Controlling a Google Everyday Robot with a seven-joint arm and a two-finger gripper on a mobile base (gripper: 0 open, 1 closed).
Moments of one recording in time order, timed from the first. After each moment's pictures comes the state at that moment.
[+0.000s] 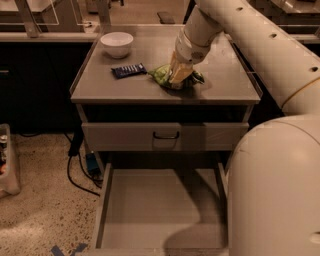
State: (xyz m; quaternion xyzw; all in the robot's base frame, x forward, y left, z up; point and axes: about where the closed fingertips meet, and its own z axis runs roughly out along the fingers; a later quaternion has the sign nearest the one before) arm 0.719 -0.052 0.866 -0.77 0.60 0.01 0.22
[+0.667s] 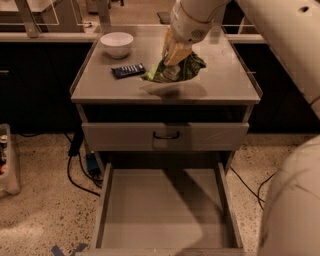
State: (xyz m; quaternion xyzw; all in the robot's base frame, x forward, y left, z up) arm 0.681 -0.030 0.946 -0.80 0.55 -0.04 0.25
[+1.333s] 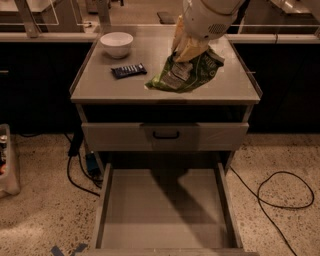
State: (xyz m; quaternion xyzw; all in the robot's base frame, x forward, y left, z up) arm 0.602 -0.051 0.998 -0.78 0.56 -0.09 0.27
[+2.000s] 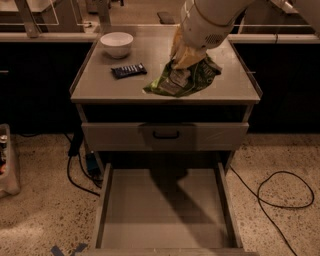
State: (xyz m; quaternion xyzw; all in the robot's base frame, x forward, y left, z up) arm 0.596 -0.047 0.987 -0.78 0.56 -0.09 0.27
